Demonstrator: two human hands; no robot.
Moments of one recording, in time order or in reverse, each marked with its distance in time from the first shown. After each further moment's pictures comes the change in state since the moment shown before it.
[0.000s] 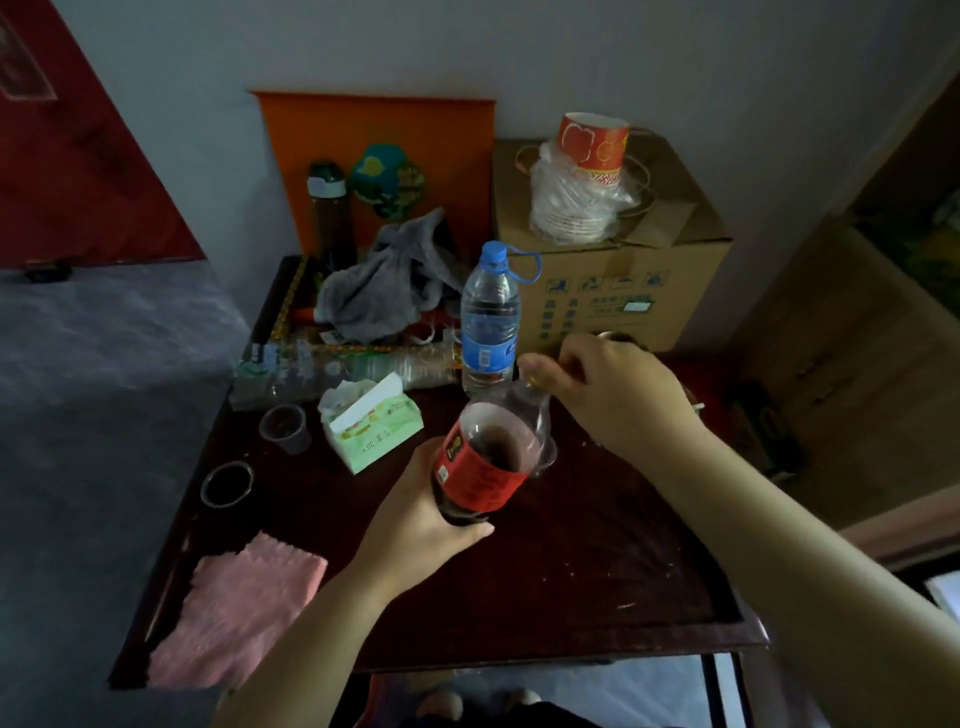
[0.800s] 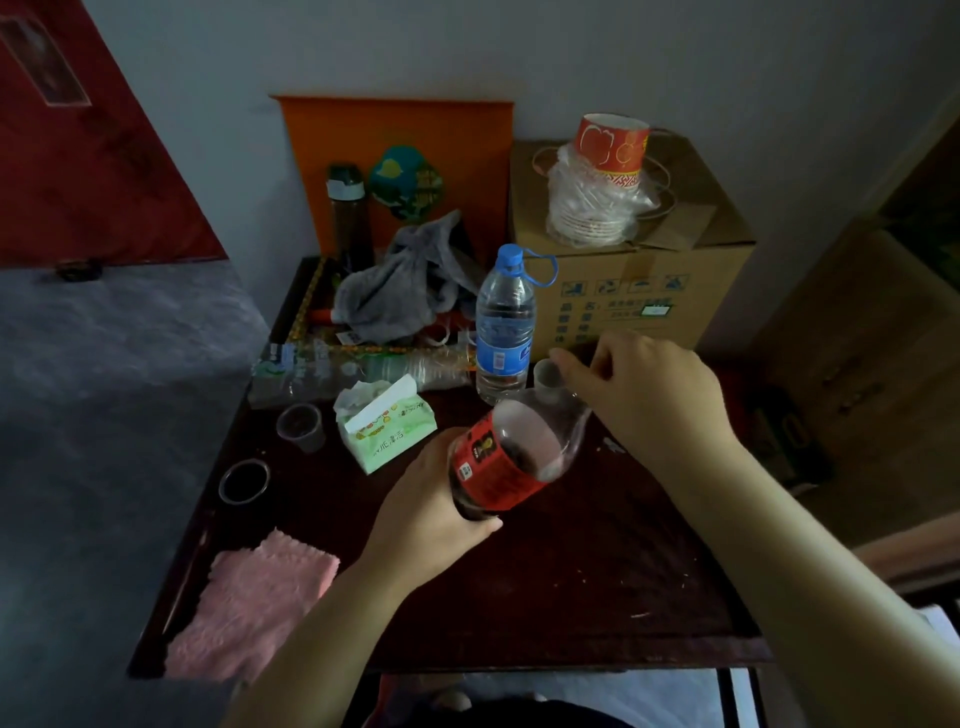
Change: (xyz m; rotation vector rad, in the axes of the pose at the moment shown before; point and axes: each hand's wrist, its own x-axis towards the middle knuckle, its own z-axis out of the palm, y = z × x) left_hand 0.006 0.015 -0.006 0.206 0.069 0.068; right_hand -0.002 0.000 -0.004 -0.101 0.232 0.041
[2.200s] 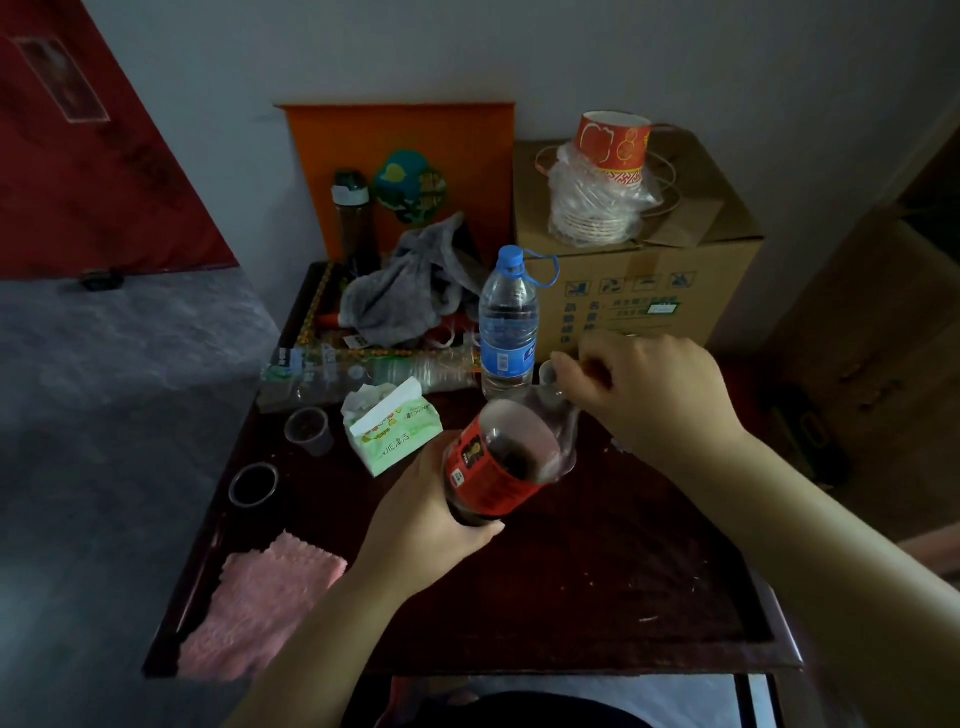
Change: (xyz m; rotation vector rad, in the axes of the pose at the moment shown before) left_hand -0.007 0.008 -0.006 0.047 -0.006 -0.019; right_hand 0.002 0.013 0.002 0.015 0.162 -0.334
